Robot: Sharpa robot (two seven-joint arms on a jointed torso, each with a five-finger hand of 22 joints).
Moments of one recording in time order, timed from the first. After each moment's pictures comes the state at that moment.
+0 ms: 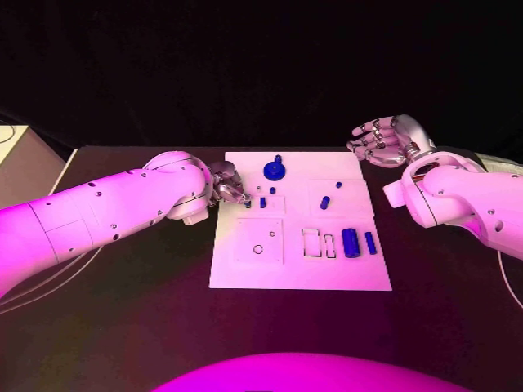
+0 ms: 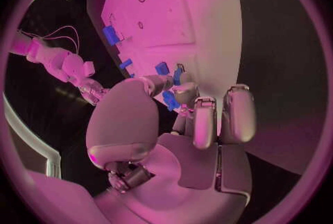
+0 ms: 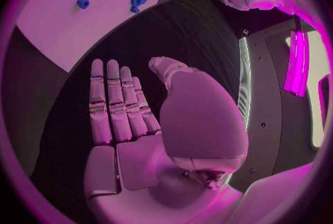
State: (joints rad) left arm 1.19 -0.62 0.02 1.28 -1.13 0.03 -0.44; left_hand 1.15 -0.20 0.70 0.25 0.35 0.82 0.06 0.85 0.76 1.28 -0.02 1.17 0.88 1.47 -0.07 1.56 1.31 0.07 1.39 0.04 1.42 1.31; right arm 1.26 -0.84 -0.11 1.42 -0.71 -0.69 0.08; right_hand 1.34 -0.26 0.43 0.23 0.41 0.81 0.21 0.28 0.27 1.03 0.16 0.26 0.08 1.11 0.11 0.14 0.43 0.17 1.07 0.22 0.07 0.23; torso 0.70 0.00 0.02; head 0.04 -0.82
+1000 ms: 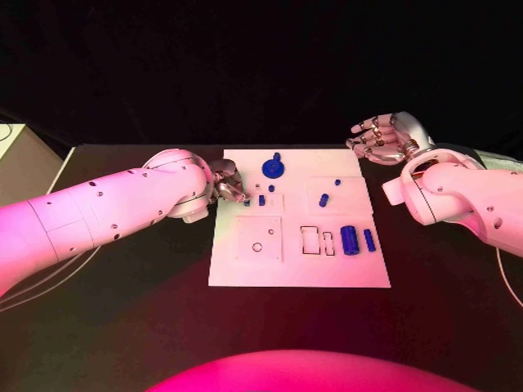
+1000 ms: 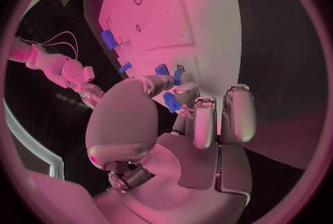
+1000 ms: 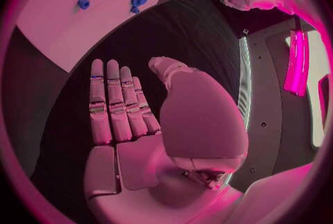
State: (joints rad) left arm 1.19 -0.61 0.02 1.28 -1.17 0.04 -0.44; left_hand 1.15 -0.21 0.74 0.22 0.35 0.82 0.06 0.85 0.76 1.28 -0.02 1.17 0.88 1.47 -0.07 1.56 1.31 0.07 1.39 0.04 1.42 1.31; right arm 1.26 -0.85 -0.11 1.42 -0.71 -0.69 0.08; right_hand 1.34 -0.26 0.43 0.23 0.41 0.81 0.21 0.28 0.27 1.03 0.16 0.26 0.08 1.11 0.11 0.14 0.43 0.17 1.07 0.22 0.07 0.23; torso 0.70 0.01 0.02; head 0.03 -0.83
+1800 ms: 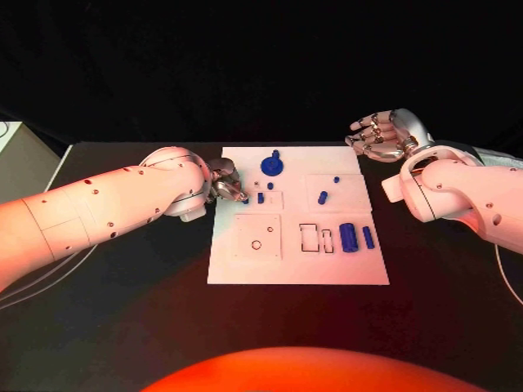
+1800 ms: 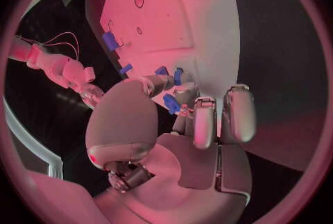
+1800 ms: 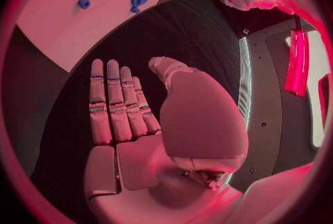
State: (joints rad) left arm 1.19 -0.62 0.02 1.29 -1.16 0.06 -0.44; left_hand 1.15 -0.21 0.74 0.22 0.35 0.83 0.06 0.85 0.76 1.28 -0.02 1.17 0.88 1.47 -0.07 1.56 1.31 0.07 1.39 0.04 1.42 1.31; right arm 1.26 -0.85 -0.11 1.42 -0.71 -0.69 0.08; right_hand 1.34 -0.26 0.43 0.23 0.41 0.81 0.21 0.28 0.27 1.03 0.16 0.26 0.07 1.11 0.11 0.14 0.43 0.17 1.07 0.22 0.07 0.23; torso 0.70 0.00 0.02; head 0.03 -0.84
